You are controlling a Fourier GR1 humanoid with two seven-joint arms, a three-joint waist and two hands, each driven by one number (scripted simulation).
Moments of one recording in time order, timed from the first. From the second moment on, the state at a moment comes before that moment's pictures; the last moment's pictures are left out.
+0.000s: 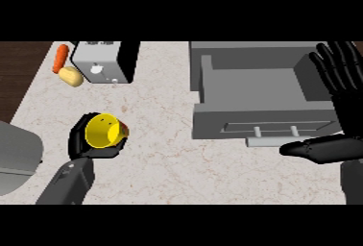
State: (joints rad) left arm -0.51 0.15 0.37 -0.36 0.05 -0.11 -1.09; right arm -0.29 -0.22 -0.15 -1.86 -0.15 0.19 0.14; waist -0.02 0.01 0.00
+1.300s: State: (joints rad) left arm -1.05 0.00 0.04 -0.80 0.13 0.15 -0.42; right arm -0.26 -0.21 -0.15 -1.84 -0.11 0.18 0.09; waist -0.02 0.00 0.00
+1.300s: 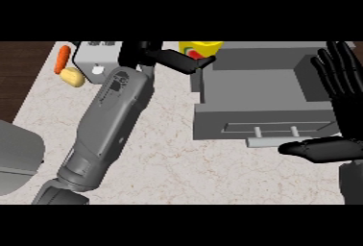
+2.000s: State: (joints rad) left arm -1.34 0.00 -0.16 -0.42 0.25 0.34 -0.24; right arm -0.30 -0.22 -0.15 -1.82 -0.13 0.21 0.08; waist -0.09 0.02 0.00
